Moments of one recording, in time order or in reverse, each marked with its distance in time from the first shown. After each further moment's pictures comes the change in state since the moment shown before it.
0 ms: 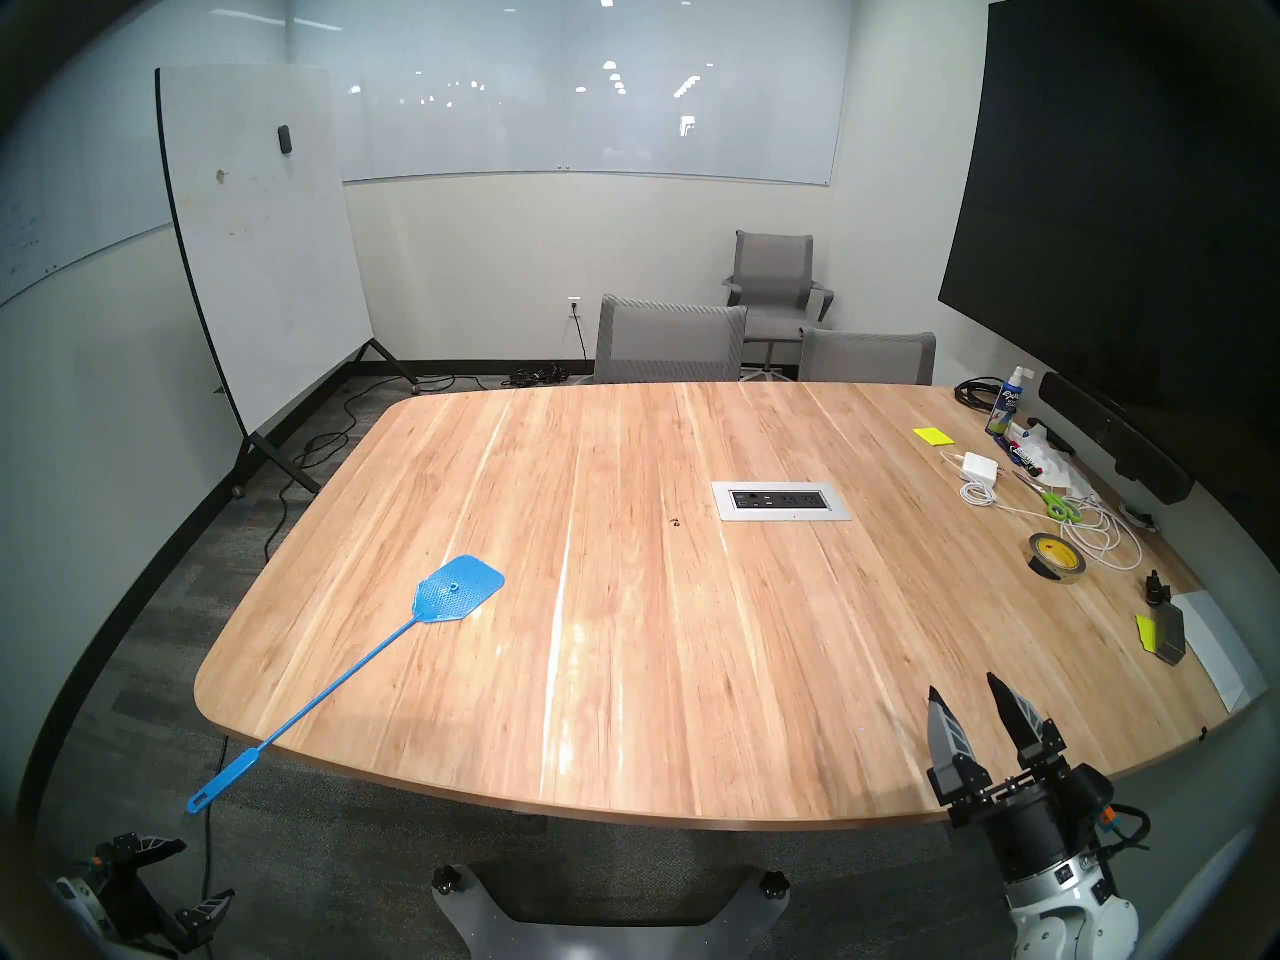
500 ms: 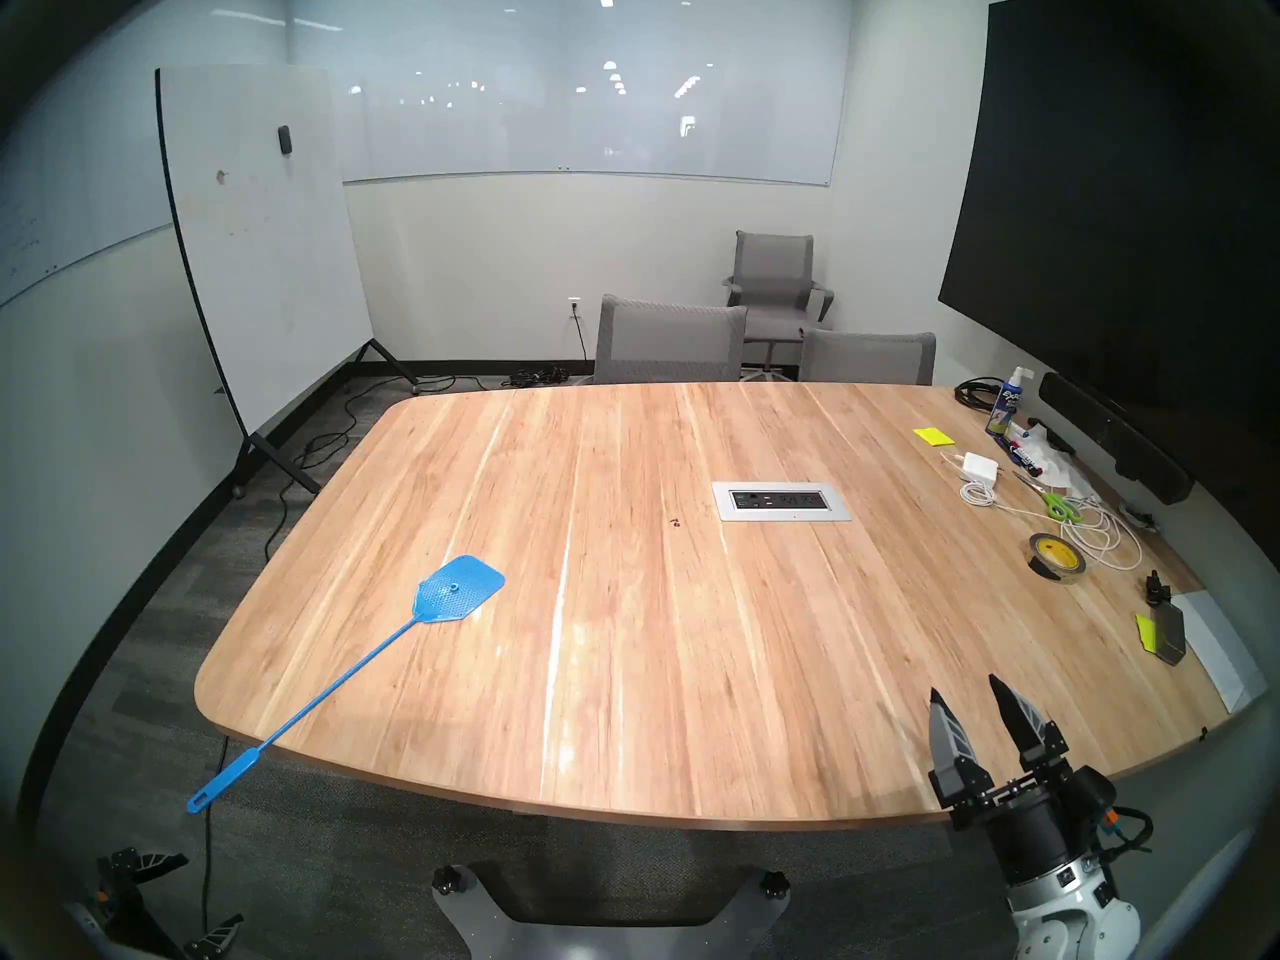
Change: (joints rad) left arm 0.069 -0.120 0.008 -0.123 -0.020 -0.126 0.018; right arm -0.015 -0.008 0.002 -0.015 -0.003 0.005 -0.010
